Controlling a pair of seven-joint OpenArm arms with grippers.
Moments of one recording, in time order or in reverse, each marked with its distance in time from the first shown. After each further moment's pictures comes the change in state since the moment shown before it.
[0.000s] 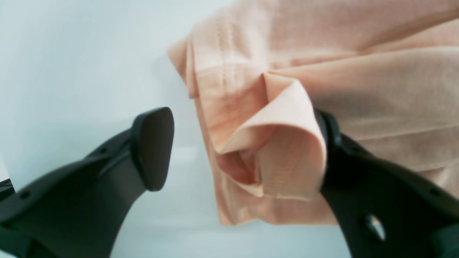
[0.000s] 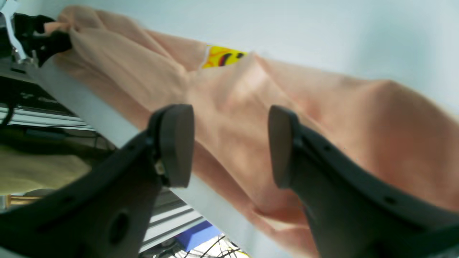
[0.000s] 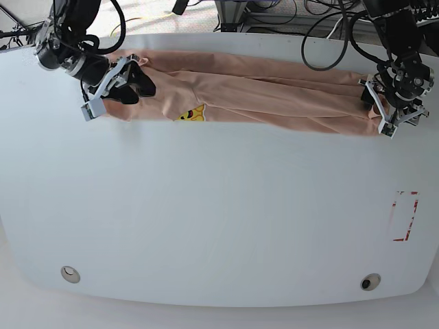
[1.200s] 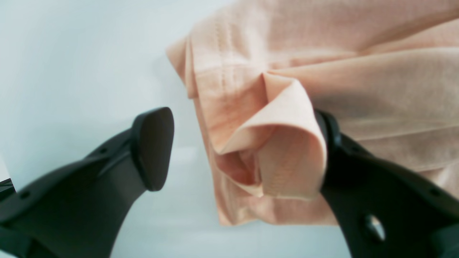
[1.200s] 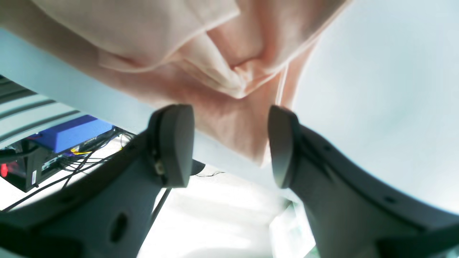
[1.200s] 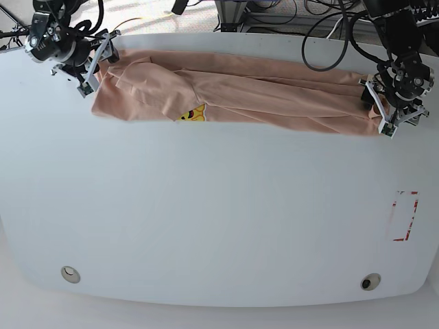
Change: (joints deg) left arm 0.0 0.0 0.0 -0.1 0.0 0.0 0.0; right arm -8.5 10.9 -4.1 2.3 -27.4 0.0 4.3
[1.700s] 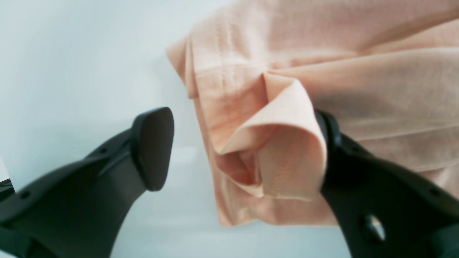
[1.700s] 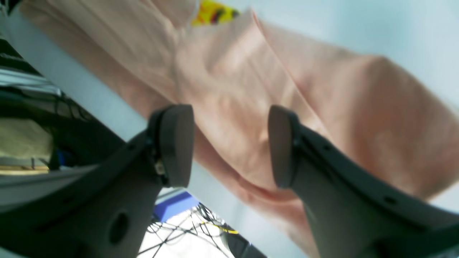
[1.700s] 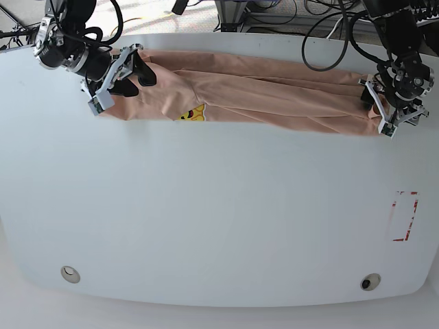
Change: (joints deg) left arm 0.0 0.0 0.0 0.0 0.0 0.0 0.0; right arm 4.9 -5.9 -0.5 0.9 21.7 0.0 0.0
